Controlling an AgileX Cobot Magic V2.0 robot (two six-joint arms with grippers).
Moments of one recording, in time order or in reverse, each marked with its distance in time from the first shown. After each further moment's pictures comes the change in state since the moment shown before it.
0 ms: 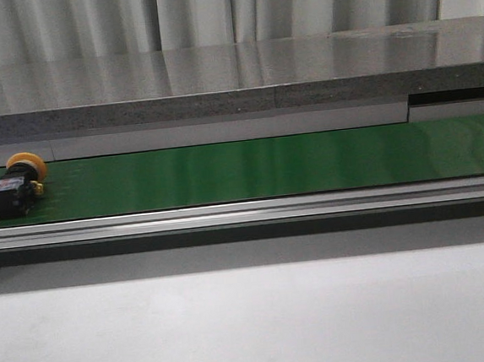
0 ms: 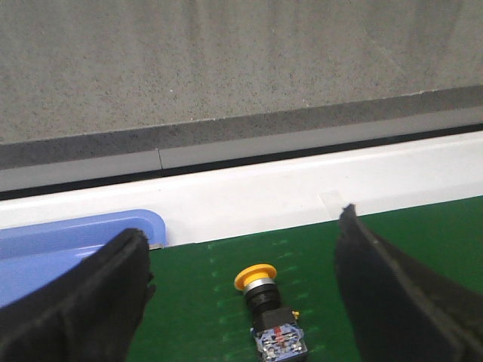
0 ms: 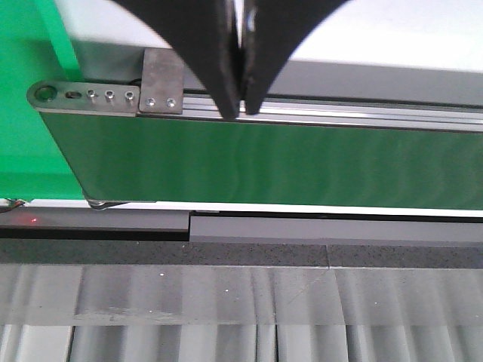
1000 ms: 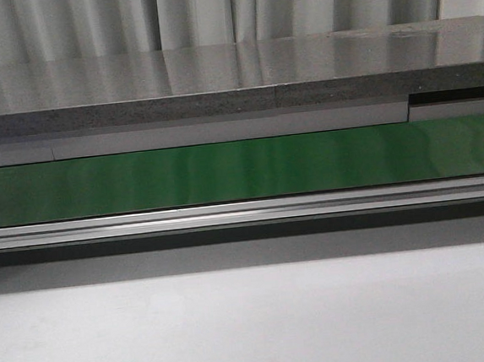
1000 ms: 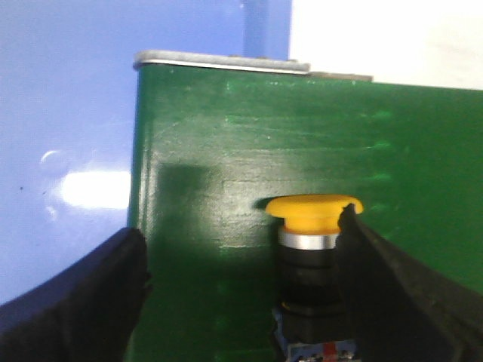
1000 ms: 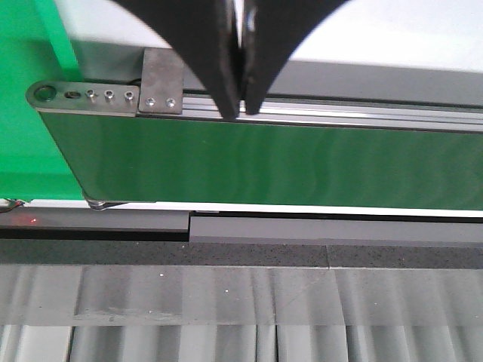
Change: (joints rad) left arm 0.290 0.786 -0.537 0.094 0.536 -0.112; right arm 0.000 0.000 0.000 0.000 0.000 0.000
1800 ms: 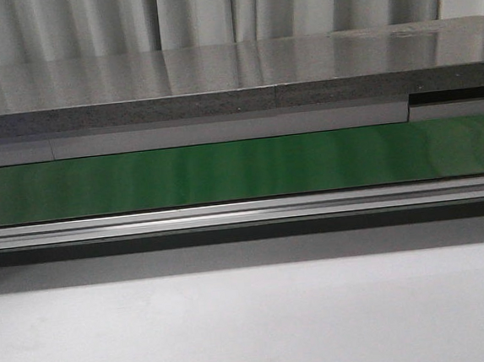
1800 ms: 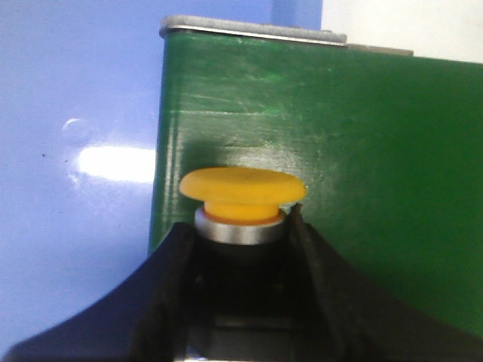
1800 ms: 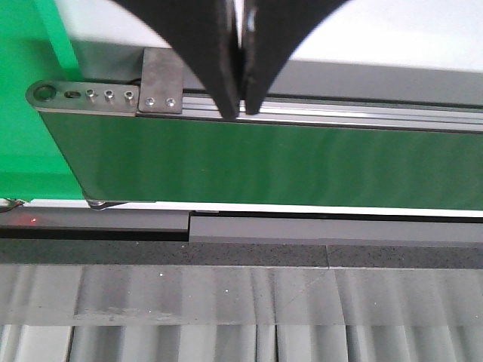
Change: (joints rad) left arm 0.000 0.016 -0.004 0.094 0.033 -0.094; right arm 0.000 0.000 0.000 0.000 0.000 0.000
